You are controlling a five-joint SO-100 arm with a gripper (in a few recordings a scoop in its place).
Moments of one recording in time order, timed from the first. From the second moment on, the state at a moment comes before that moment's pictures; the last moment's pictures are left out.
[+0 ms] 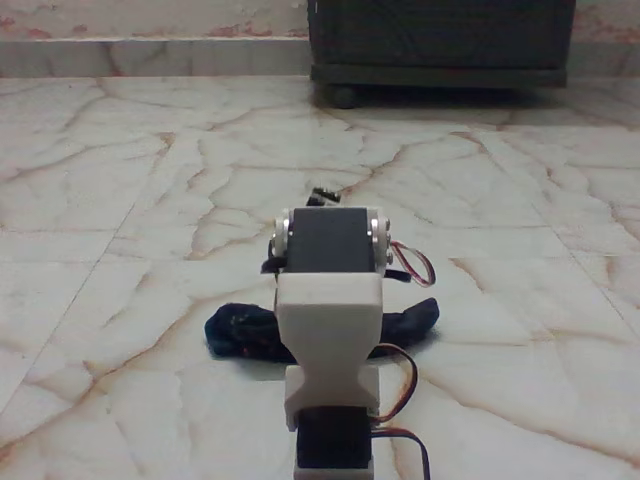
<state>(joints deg) 0.7 119.3 147.6 -16.0 -61.9</state>
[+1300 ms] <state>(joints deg) -7.0 36.3 41.6 67.1 15.4</state>
